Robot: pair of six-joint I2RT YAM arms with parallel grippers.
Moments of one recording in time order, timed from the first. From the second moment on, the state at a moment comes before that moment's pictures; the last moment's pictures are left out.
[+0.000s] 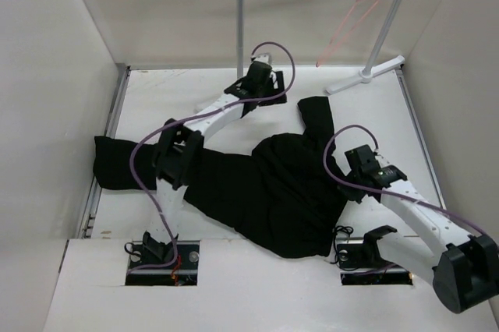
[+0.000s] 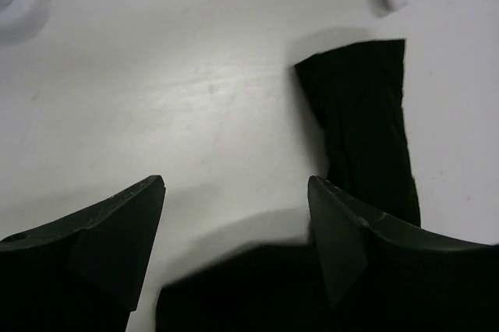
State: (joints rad) left arm -0.60 2.05 1.68 -0.27 -0.08 -0.57; right arm 0.36 0.96 0.57 -0.78 0.18 1.07
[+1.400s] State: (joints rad) left arm -0.05 1.19 1.24 0.00 -0.37 -0.65; right arm 0.08 1.07 0.86 -0.69 0.31 0.96
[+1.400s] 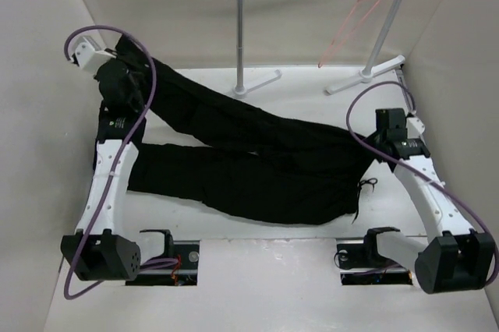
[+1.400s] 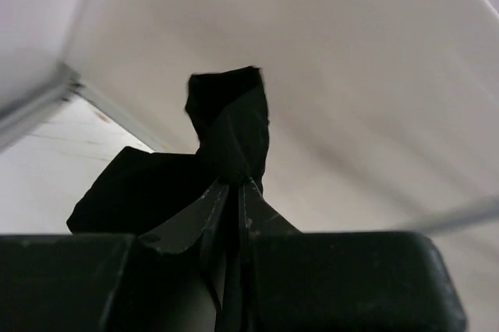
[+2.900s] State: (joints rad) left arm 0.26 1.22 0.46 -0.18 -0.25 -0.95; right arm 0.46 1.06 0.58 -0.59 0.21 0.95
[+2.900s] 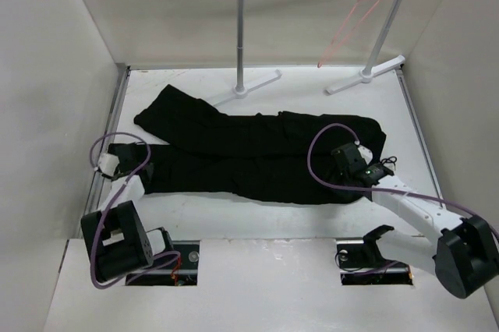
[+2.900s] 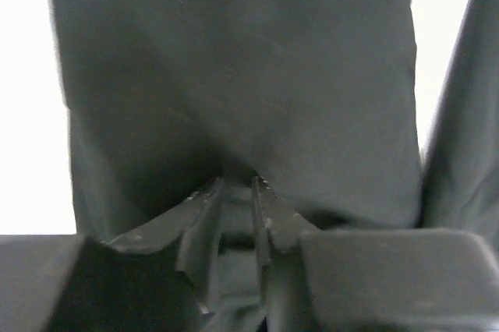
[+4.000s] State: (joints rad) left arm 0.09 1.38 0.85 -0.34 -0.23 -0.93; right arm 0.71 1.20 0.57 -0.59 0.13 1.24
